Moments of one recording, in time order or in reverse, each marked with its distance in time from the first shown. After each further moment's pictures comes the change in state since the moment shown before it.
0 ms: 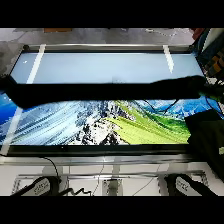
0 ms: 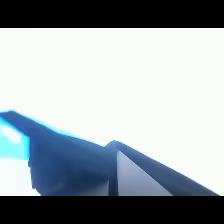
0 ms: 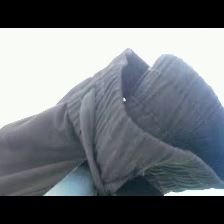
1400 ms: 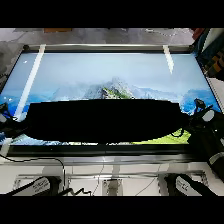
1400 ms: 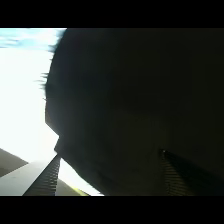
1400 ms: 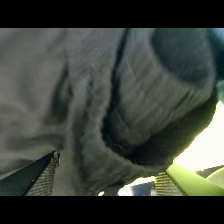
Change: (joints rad) left arm 0.130 -0.061 -0.400 0.140 -0.261 -0.011; right arm -0.003 0.004 -0.356 -0.231 0.302 0.024
